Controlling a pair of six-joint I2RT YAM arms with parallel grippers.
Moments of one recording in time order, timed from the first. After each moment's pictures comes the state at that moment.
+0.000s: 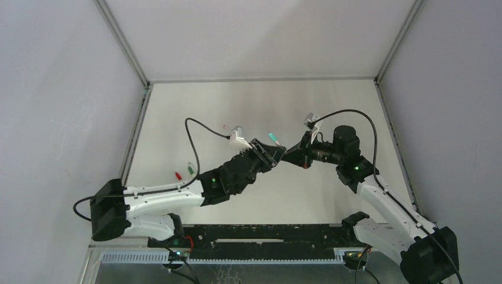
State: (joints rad) left arm -1.18 1.28 0.80 0.31 -0.59 -1.15; right arm 0.41 0.95 0.64 0.04 -0.78 0.22
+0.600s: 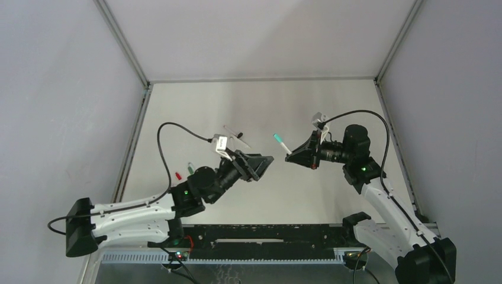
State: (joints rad) left arm -1.20 0.96 0.60 0.39 -0.46 -0.81; right arm 0.31 0.89 0.64 0.05 -0.98 0.23
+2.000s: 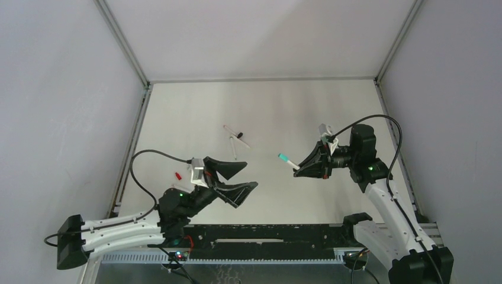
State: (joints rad) left arm -1.20 0.61 0.22 0.78 -0.18 -0.39; right arm 0.18 0.86 0.67 -0.18 -1.42 -0.10
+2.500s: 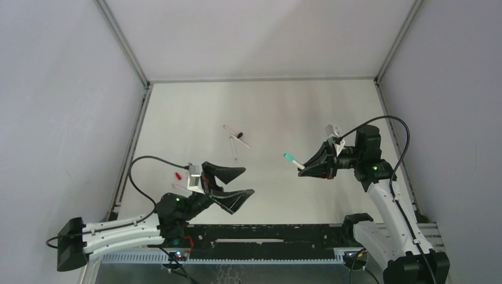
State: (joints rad) left arm -1.20 0.55 0.13 0.84 -0.12 -0.38; right arm 0.10 0.85 0.68 -0.29 -1.48 -0.23
